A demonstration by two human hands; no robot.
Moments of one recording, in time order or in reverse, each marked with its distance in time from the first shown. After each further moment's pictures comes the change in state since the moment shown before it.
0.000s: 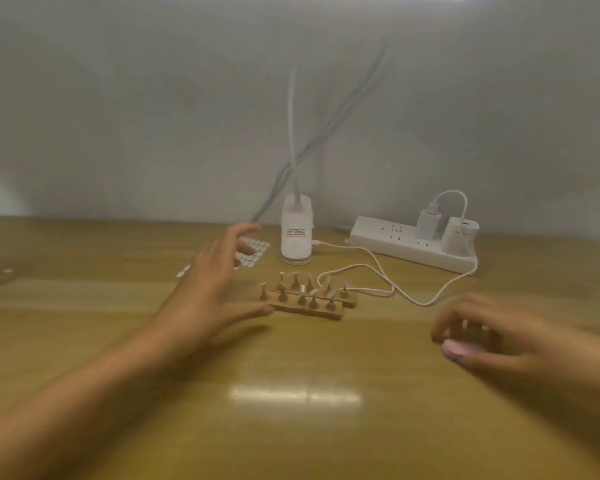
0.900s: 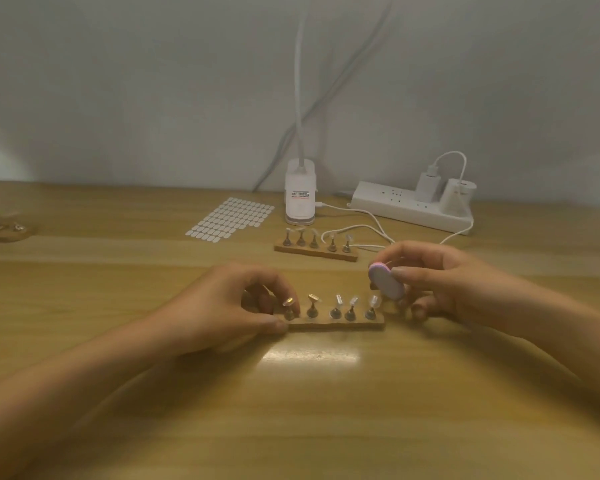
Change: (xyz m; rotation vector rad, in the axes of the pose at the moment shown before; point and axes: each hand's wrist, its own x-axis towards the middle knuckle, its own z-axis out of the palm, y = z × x) left_hand -0.050 0.017 0.001 -0.283 -0.365 -0.006; right_hand 0.040 -0.069 0.026 1.091 -0.060 0.346
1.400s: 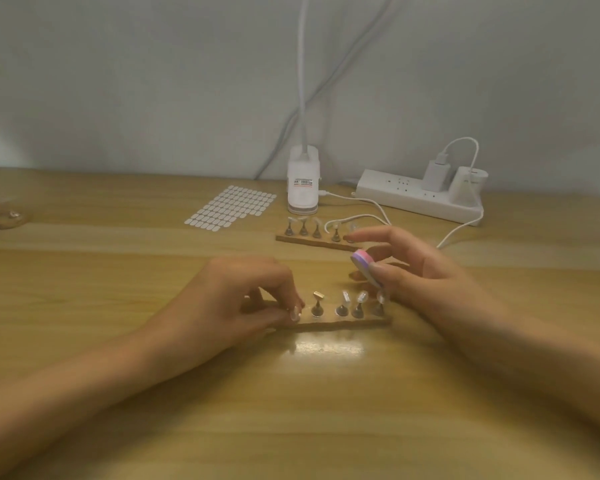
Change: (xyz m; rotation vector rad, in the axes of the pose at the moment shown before) left_hand -0.012 -0.003 0.009 0.137 0.145 0.363; right_hand -0.002 0.007 0.045 -0.115 0.159 -0.226
